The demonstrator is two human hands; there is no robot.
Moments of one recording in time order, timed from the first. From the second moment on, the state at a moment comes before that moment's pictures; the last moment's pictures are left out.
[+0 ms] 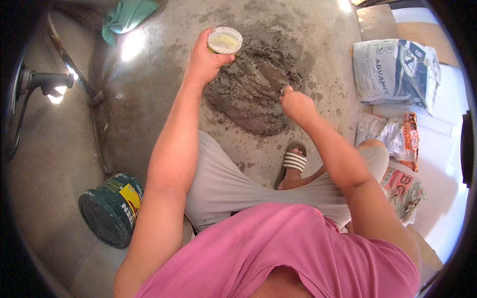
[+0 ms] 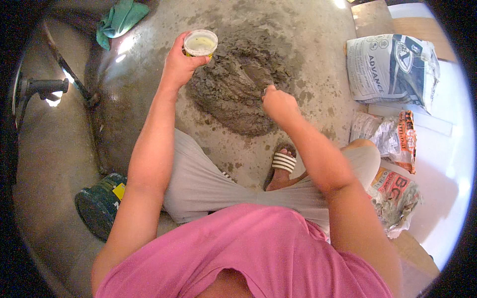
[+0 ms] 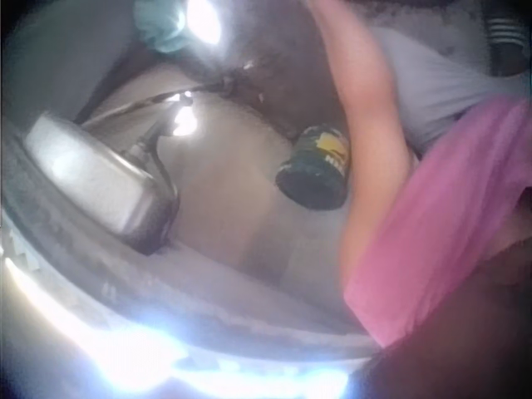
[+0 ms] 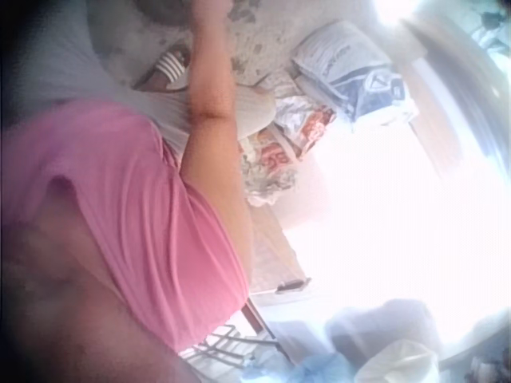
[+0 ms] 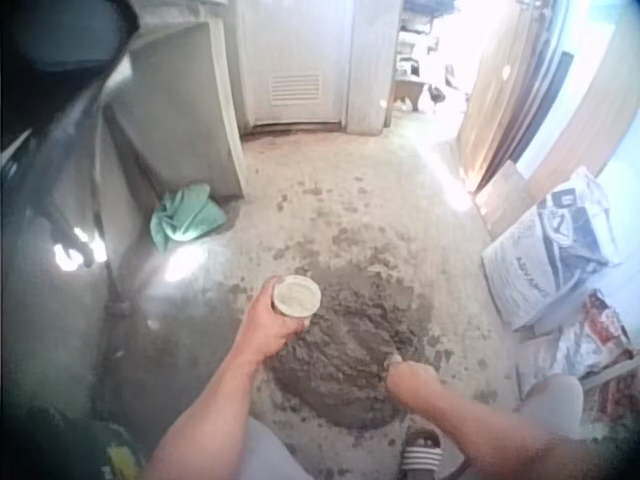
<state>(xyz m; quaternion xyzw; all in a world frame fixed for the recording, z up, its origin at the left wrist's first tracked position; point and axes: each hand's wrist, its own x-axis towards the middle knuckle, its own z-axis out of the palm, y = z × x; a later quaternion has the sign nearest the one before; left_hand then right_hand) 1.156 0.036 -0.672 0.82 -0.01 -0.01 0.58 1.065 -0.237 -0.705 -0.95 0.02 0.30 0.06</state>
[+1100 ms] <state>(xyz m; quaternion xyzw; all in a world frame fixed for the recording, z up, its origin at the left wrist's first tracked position) 1.164 0.056 -0.690 0.81 0.00 0.03 0.58 1.075 -0.225 -0.665 -0.95 0.00 0.32 -0.04</state>
